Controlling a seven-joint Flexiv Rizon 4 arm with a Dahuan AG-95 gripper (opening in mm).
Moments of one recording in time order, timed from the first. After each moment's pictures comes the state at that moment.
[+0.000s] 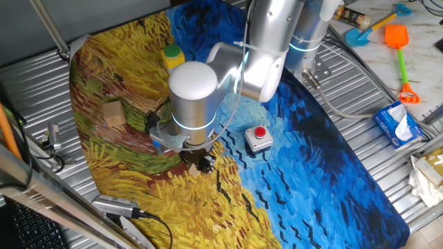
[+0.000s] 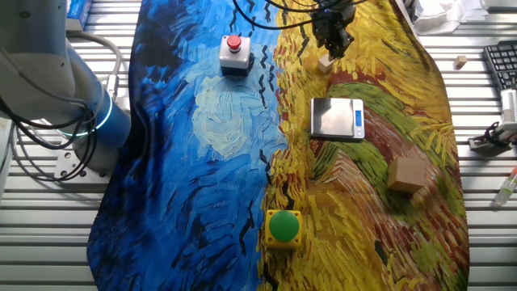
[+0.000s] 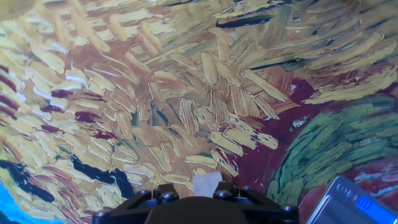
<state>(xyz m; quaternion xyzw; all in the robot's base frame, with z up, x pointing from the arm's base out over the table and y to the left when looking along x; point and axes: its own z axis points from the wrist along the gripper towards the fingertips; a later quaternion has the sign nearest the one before) 0.526 0.223 0.049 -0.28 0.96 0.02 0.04</state>
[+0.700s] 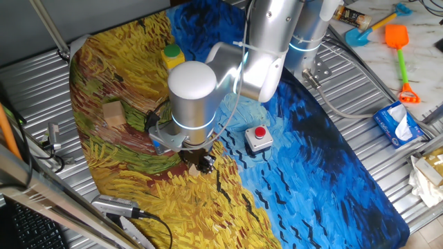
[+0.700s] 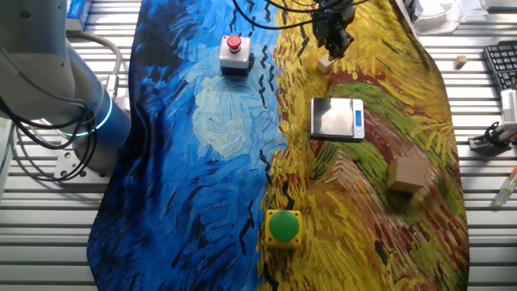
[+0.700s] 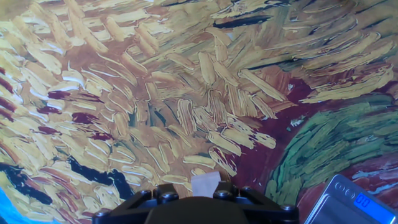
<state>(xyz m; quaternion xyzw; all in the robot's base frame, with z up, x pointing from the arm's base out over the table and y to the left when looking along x) 0.527 0.223 0.049 -0.28 0.96 0.03 0.04</state>
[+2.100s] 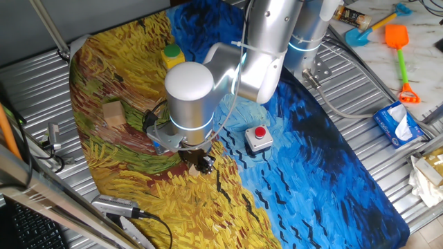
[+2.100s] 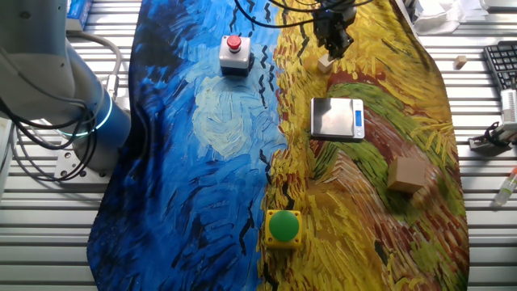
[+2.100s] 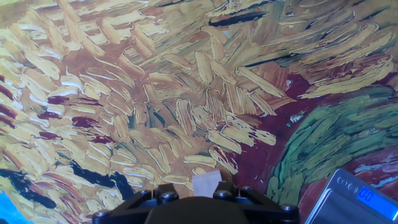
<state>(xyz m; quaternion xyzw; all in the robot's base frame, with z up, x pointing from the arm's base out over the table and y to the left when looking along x) 0.527 0.223 0.049 -0.26 0.97 0.03 0.03</state>
